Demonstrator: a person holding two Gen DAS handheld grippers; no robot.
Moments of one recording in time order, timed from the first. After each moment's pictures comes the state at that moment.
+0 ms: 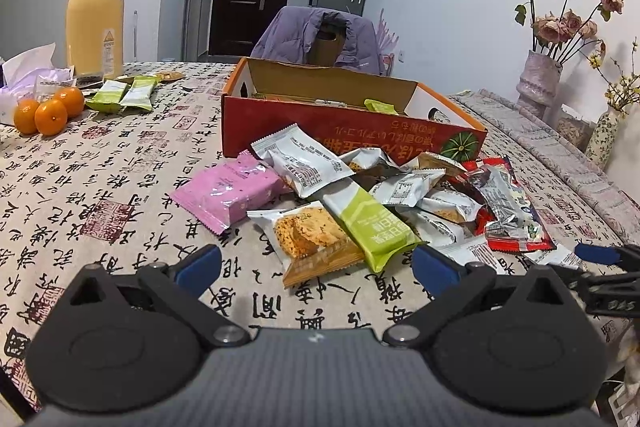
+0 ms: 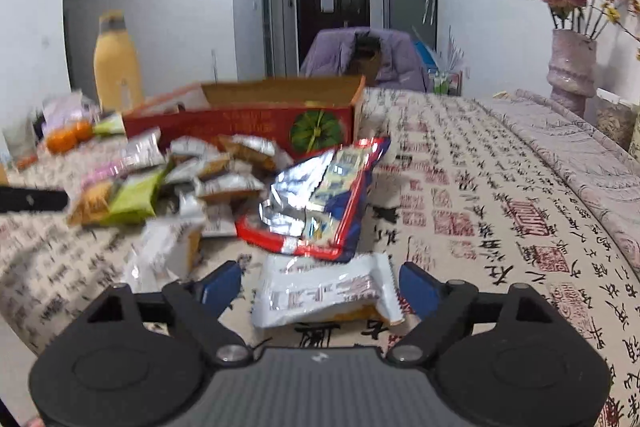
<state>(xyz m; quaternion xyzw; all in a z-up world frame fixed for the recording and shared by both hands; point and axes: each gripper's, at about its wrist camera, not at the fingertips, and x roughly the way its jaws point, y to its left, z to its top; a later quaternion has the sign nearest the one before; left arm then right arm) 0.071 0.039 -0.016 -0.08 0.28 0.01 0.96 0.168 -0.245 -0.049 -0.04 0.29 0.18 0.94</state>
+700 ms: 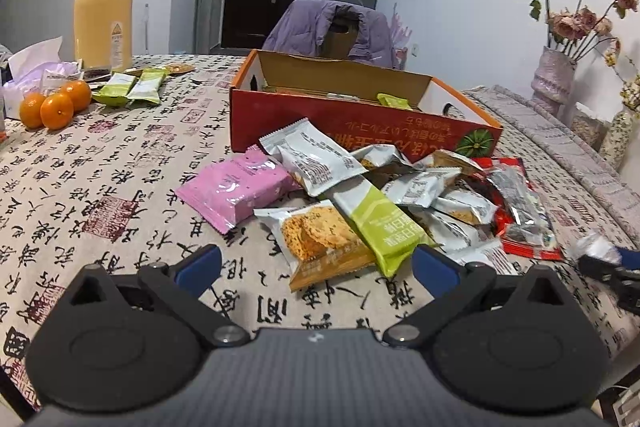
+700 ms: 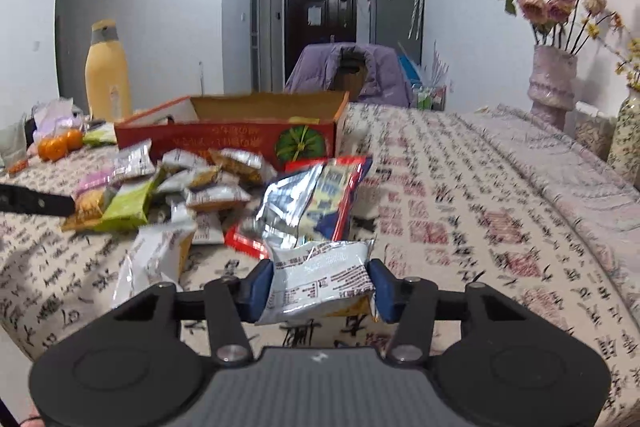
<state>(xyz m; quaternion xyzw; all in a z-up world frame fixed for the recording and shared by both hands) 0.084 0.038 -0.018 -0.08 0.29 0.03 0.95 0.148 -0.258 -0.036 -0.03 0.25 0.16 0.96</state>
